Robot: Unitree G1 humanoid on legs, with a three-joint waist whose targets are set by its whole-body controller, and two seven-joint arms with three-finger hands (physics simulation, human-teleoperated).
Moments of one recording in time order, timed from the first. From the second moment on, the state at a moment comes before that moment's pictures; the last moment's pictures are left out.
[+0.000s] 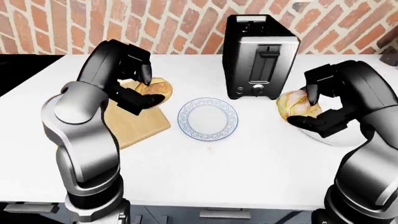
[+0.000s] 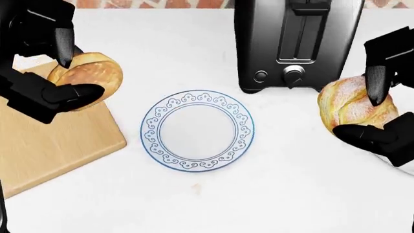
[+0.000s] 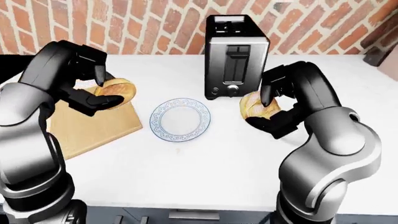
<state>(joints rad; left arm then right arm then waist) -0.77 0.29 0.07 -0.52 0.72 1.03 -0.75 -0.60 -0.36 -0.15 -0.72 -1.01 1.09 1.02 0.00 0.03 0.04</state>
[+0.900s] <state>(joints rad) -0.76 0.29 0.08 -0.55 0.75 1.03 -0.80 -0.61 -0.32 -0.14 -0.73 -1.06 1.07 1.04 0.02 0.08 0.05</state>
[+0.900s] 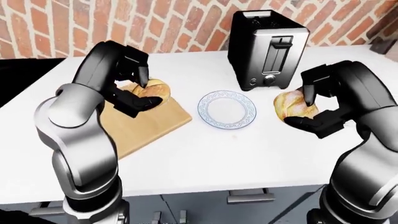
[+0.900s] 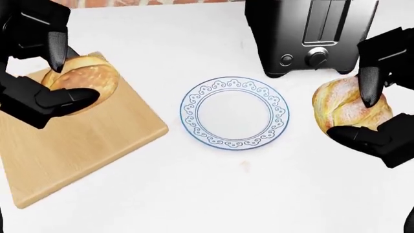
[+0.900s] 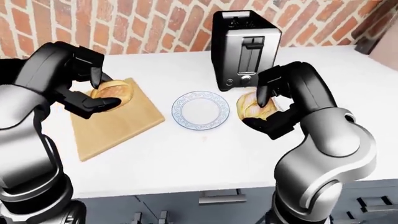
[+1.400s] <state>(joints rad) -0.76 0.29 0.10 -0.54 0.76 1.02 -0.78 -0.61 -0.31 -0.12 -0.70 -1.02 1.07 1.03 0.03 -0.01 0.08</state>
